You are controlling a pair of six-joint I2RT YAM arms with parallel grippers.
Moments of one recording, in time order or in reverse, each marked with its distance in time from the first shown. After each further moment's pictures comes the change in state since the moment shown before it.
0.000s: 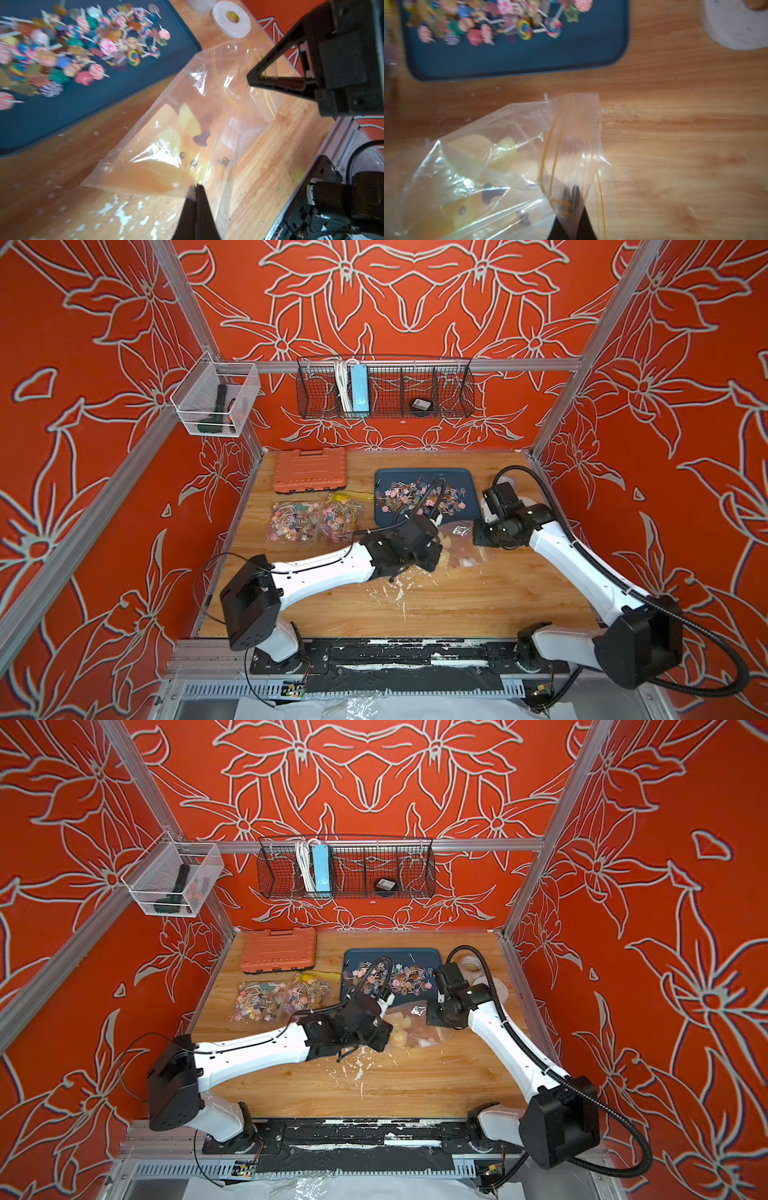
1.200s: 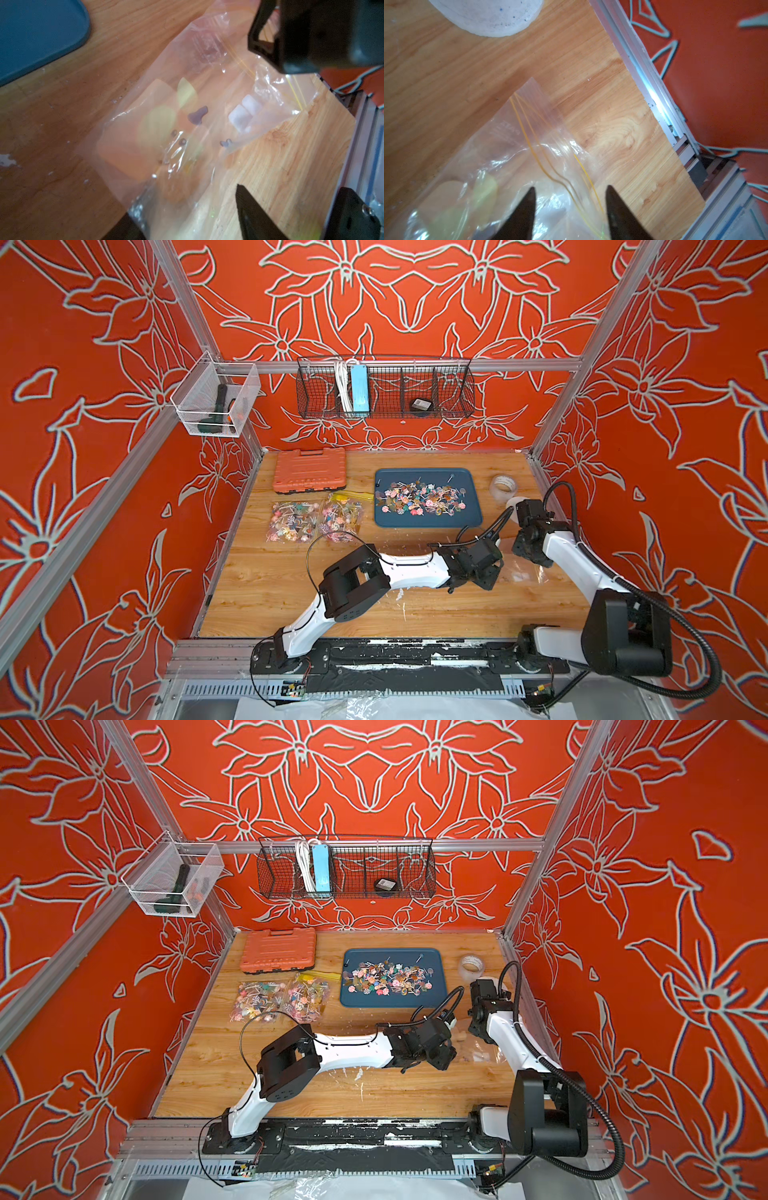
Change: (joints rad) left arm -0.123 0.592 0.475 0.088 0.007 -0.003; right arm -0.349 0.027 -0.232 0.179 0.369 0.080
